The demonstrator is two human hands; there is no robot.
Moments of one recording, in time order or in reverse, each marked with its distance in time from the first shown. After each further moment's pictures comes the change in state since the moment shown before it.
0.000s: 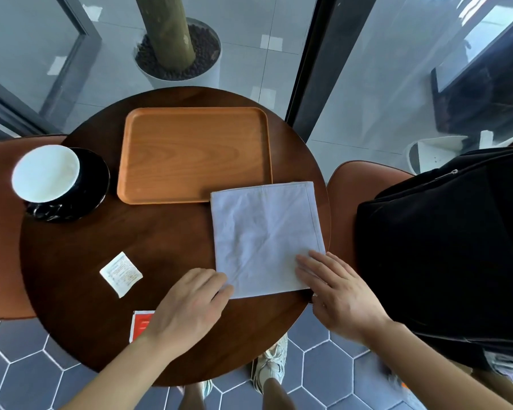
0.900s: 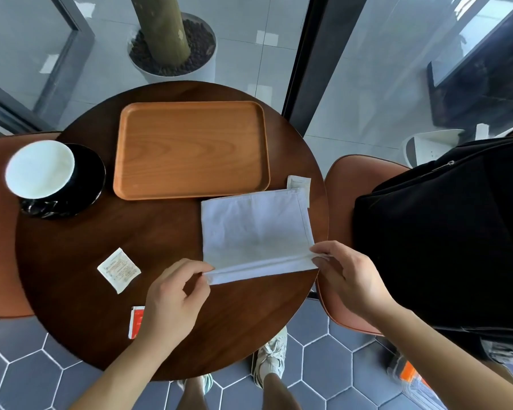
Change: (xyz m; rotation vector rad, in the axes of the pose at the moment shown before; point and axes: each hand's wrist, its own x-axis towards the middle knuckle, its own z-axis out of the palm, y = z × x) left_hand 0.000 0.008 -0.030 -0.577 0.205 -0.639; right_hand 0.012 -0.003 -0.025 0.568 0.187 0.419
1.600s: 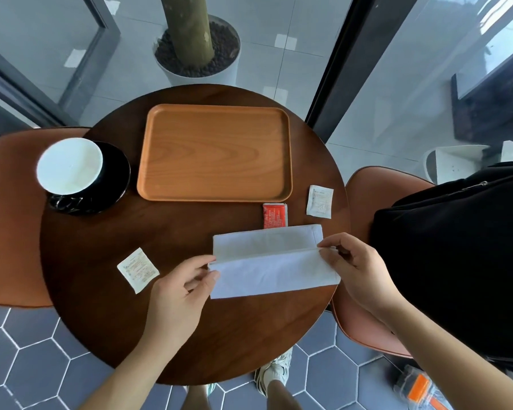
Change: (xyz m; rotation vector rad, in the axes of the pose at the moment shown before) left_hand 0.001 -0.009 -0.011 -0.234 0.065 -0.377; right_hand 0.040 -0.032 0.003 0.175 -0.038 0.136
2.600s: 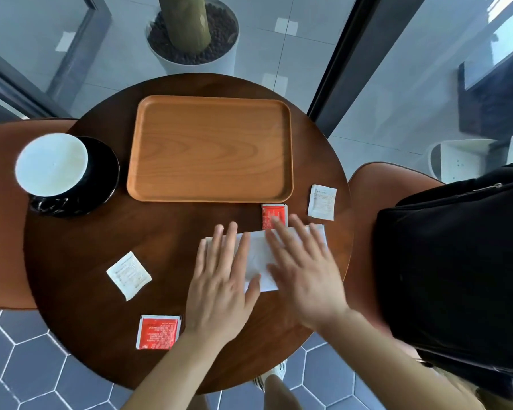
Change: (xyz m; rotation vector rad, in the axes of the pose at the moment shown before) left_hand 0.022 -0.008 0.067 0.852 -0.109 0.454; right_hand 0.012 -0.004 0.074 -0.712 0.013 -0.491
